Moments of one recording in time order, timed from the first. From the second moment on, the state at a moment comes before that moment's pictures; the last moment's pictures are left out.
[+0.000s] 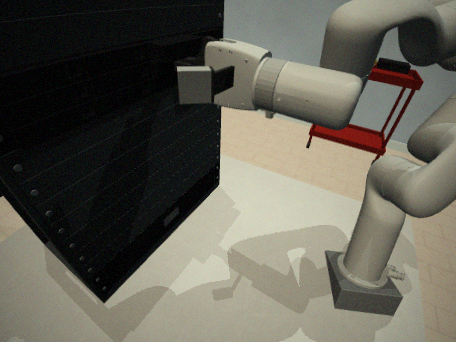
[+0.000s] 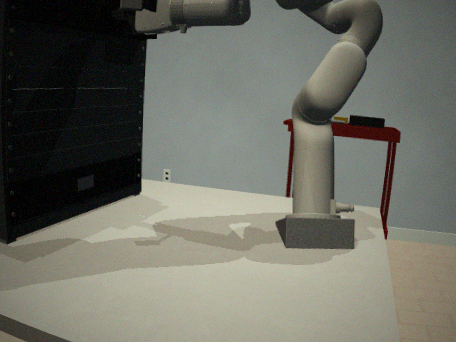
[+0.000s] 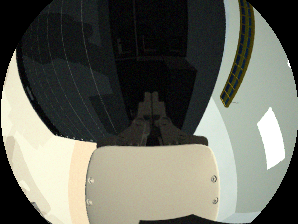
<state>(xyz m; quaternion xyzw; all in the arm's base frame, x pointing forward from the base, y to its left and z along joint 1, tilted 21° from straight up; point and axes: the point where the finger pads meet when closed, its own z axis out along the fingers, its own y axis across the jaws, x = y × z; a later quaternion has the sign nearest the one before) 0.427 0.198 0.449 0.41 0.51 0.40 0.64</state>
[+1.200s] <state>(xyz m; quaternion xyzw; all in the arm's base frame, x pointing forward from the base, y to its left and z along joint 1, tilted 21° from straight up) 0.434 0.199 0.449 0.41 0.51 0.40 0.64</state>
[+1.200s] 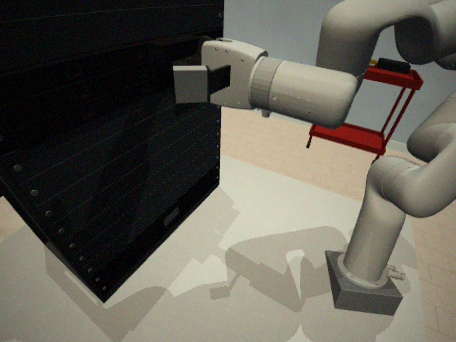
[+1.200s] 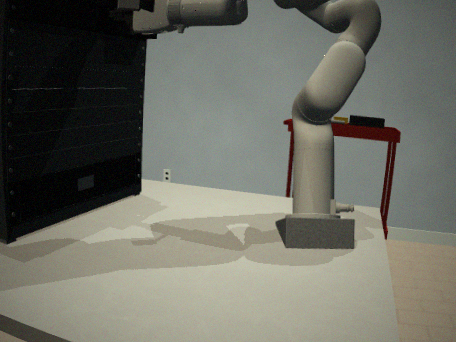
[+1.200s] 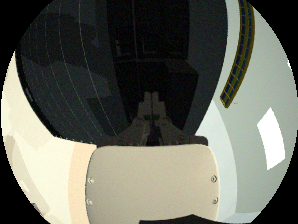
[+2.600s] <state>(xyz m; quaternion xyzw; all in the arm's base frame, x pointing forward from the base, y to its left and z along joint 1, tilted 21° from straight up) 0.440 0.196 0.451 0.41 0.51 0.40 0.64</state>
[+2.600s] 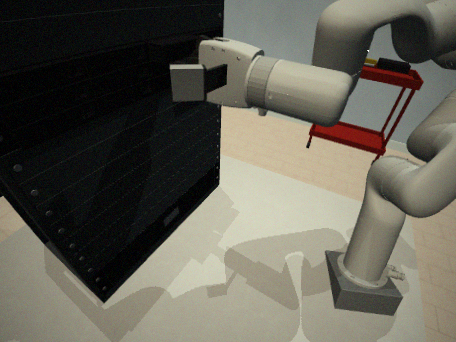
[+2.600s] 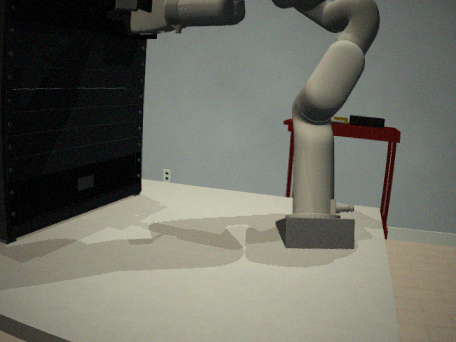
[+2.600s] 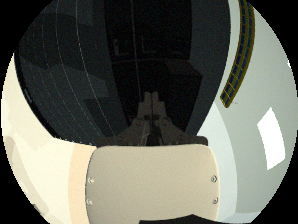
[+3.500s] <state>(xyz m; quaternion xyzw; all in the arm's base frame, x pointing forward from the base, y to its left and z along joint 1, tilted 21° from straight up) 0.437 0.194 0.450 0.41 0.51 0.40 0.64</state>
